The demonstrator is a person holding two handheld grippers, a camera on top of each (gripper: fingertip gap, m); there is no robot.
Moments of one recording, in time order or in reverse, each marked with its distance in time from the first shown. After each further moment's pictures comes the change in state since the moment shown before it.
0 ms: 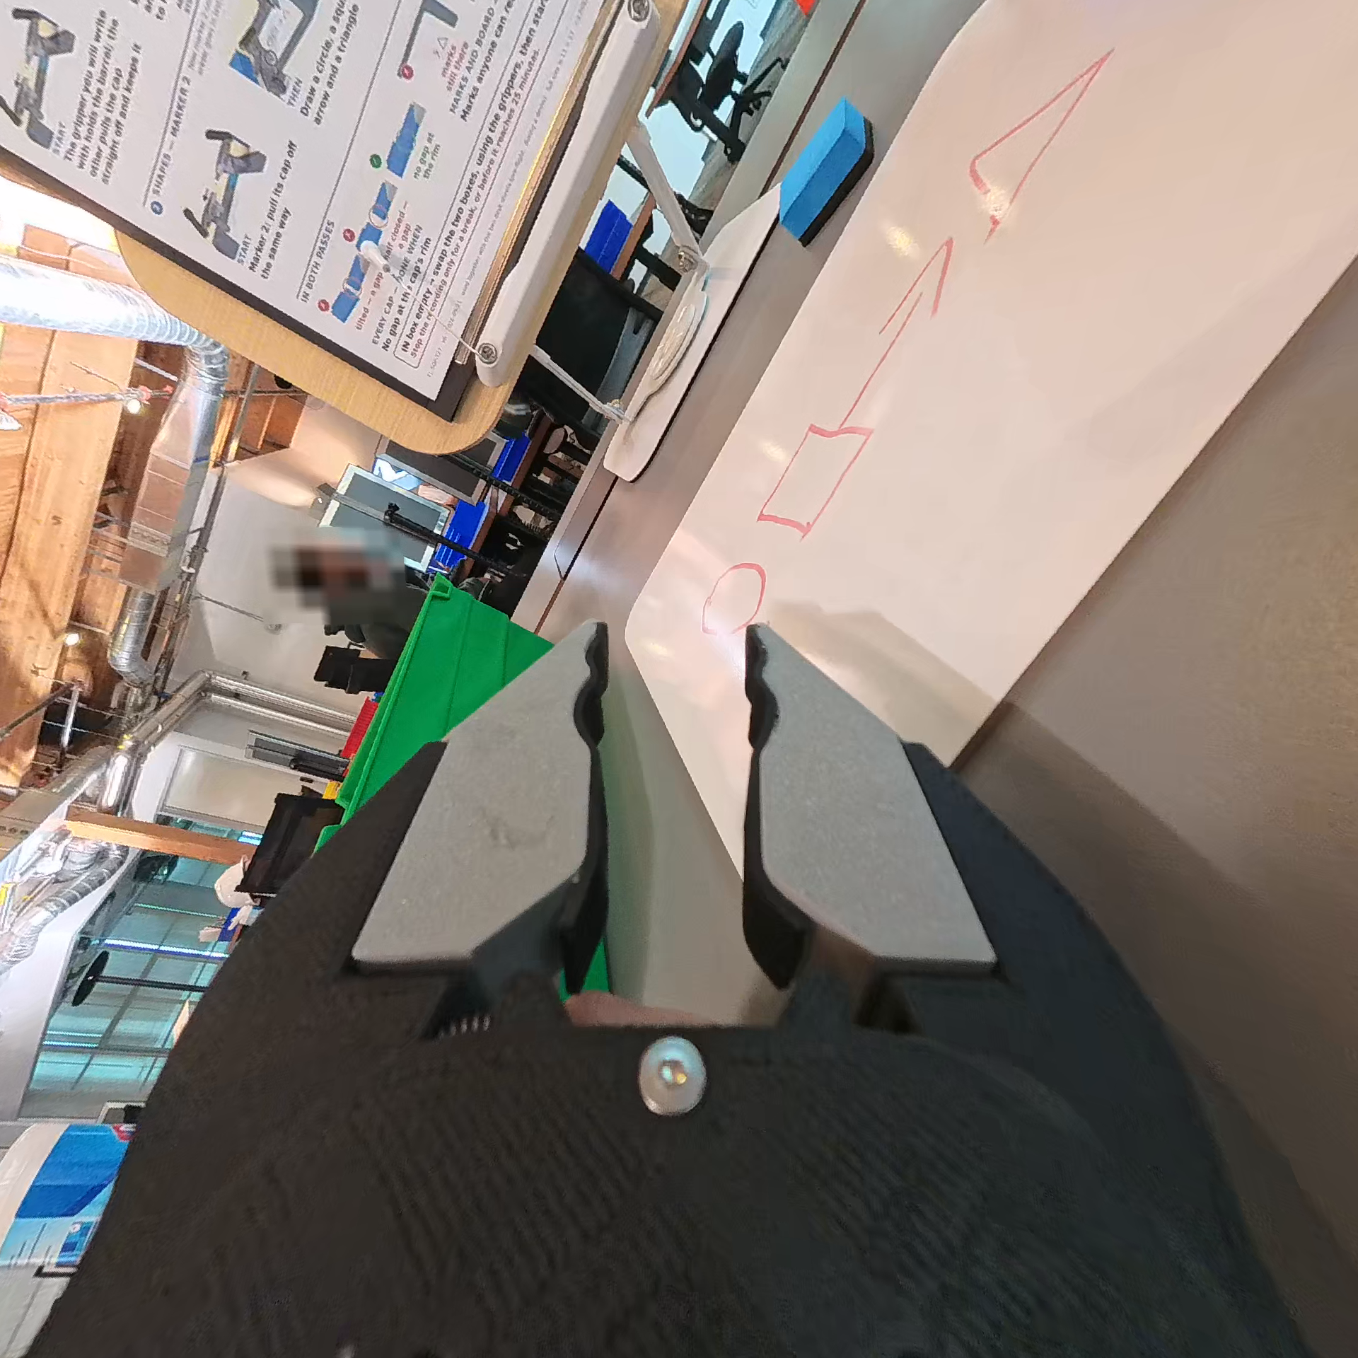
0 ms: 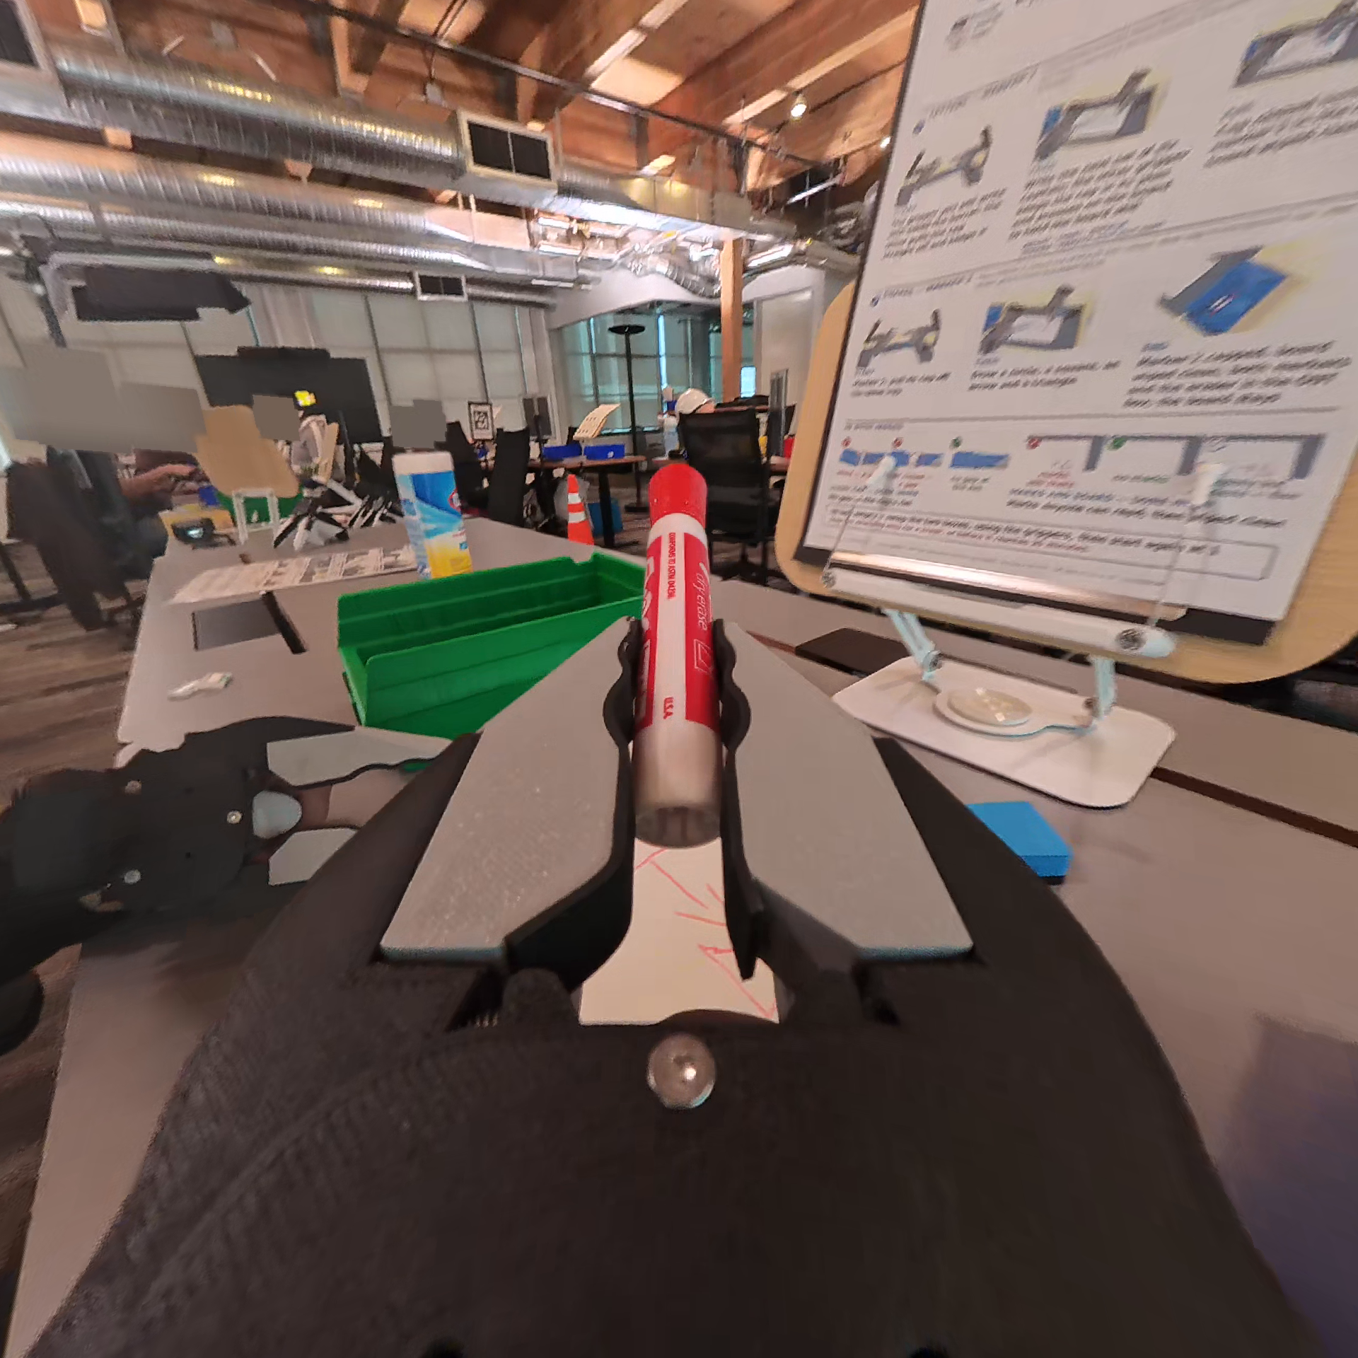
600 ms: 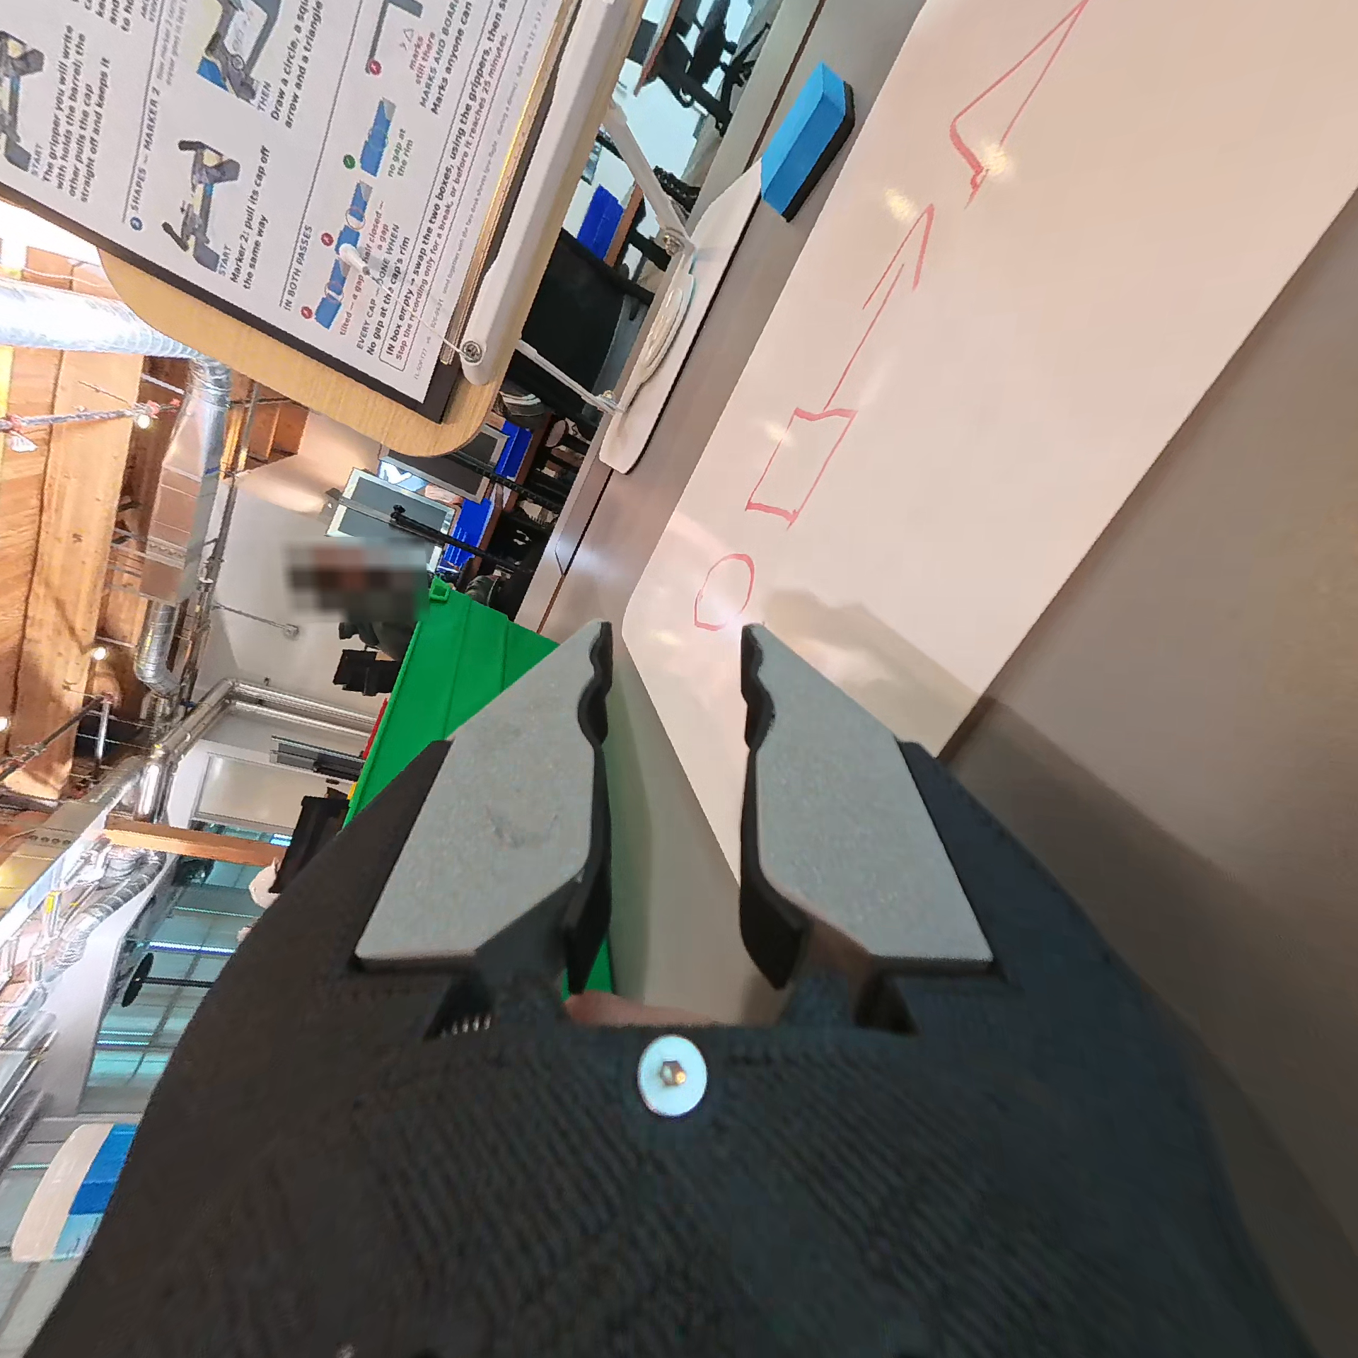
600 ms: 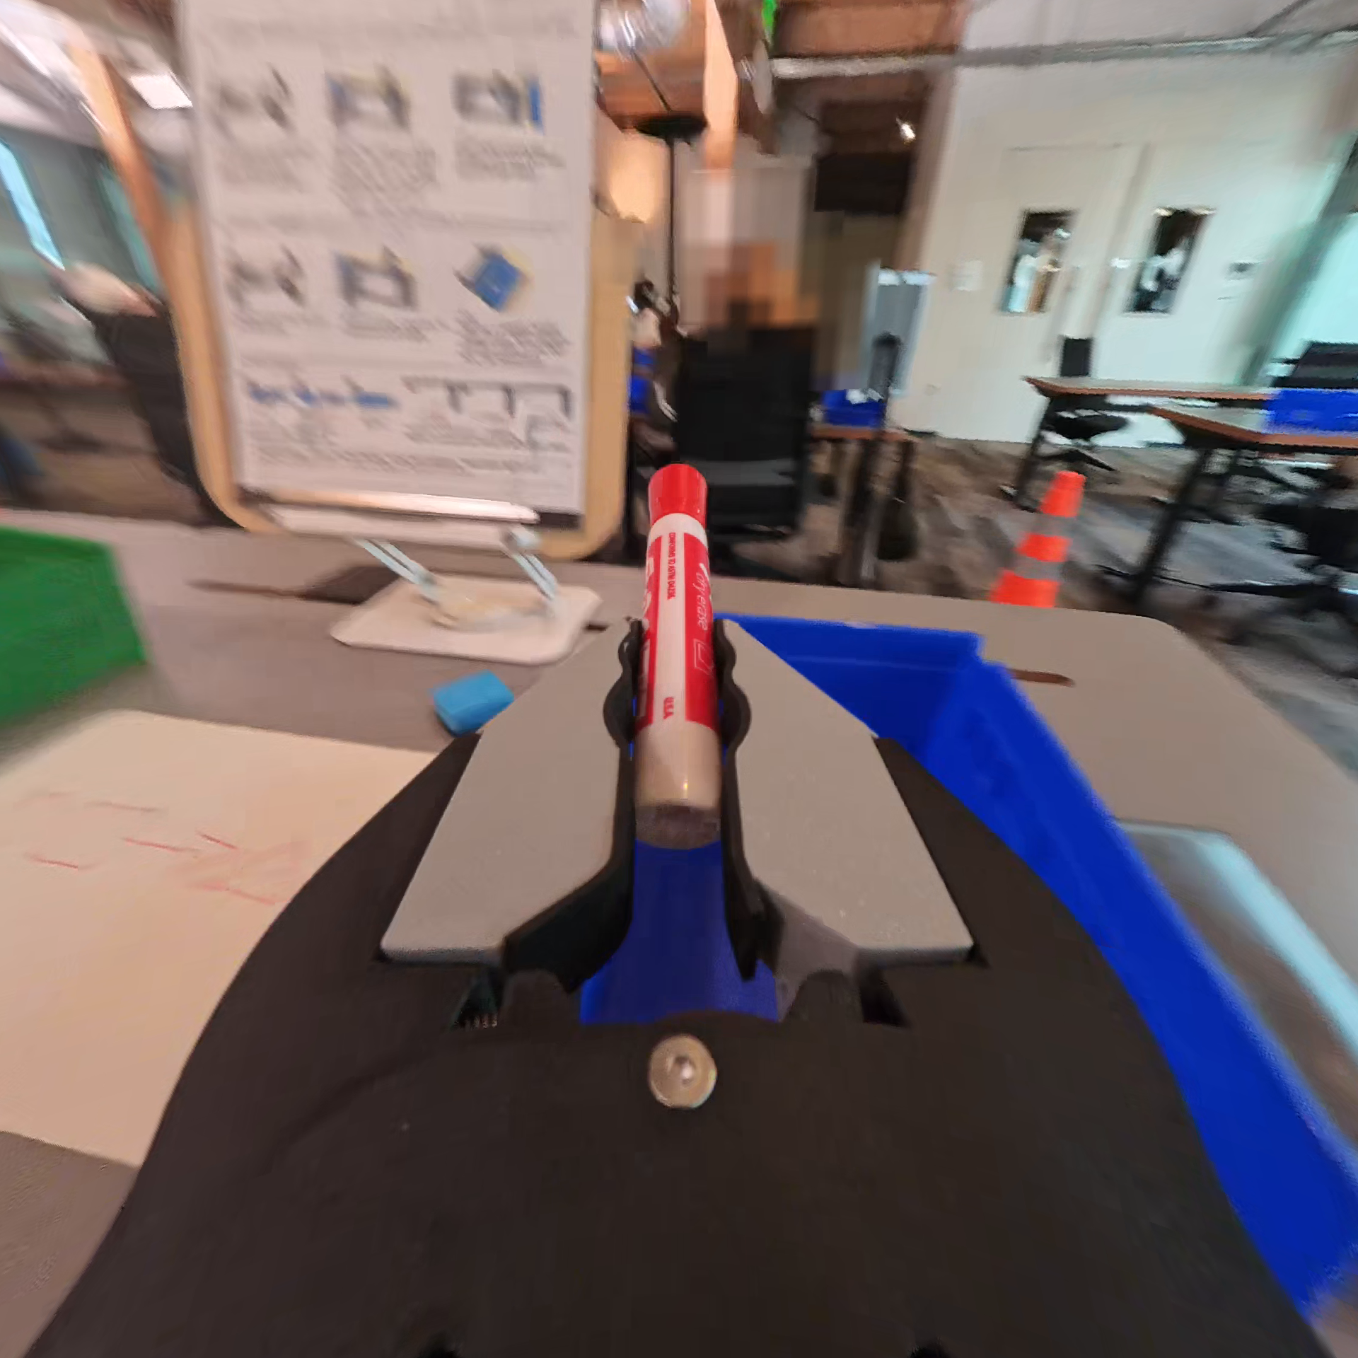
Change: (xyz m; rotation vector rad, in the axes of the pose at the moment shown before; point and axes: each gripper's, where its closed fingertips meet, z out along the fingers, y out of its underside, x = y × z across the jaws) left arm 0.005 0.003 0.002 -0.021 0.002 0.050; right arm 0.158 -0.032 -0.147 -0.126 0.697 -0.131
